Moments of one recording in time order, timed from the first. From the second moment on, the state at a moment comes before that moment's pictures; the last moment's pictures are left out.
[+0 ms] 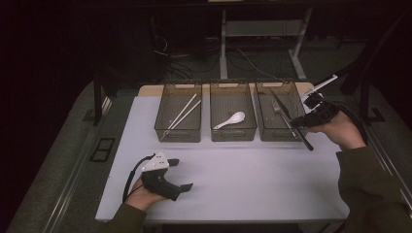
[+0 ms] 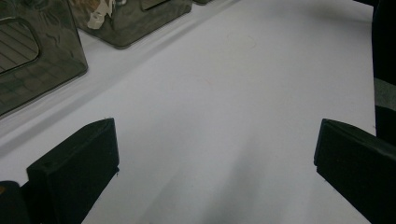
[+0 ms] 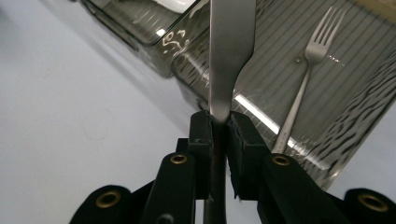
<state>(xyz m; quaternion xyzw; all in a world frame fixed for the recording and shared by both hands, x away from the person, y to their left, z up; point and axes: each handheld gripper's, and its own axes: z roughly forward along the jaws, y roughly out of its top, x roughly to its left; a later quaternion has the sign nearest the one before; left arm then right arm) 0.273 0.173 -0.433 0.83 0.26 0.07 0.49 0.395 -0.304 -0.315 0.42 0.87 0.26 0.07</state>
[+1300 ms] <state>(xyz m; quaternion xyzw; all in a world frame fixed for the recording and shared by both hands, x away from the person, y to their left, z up) 0.274 0.172 -0.434 0.83 0.25 0.07 0.49 0.490 -0.294 -0.325 0.49 0.82 0.26 0.10</state>
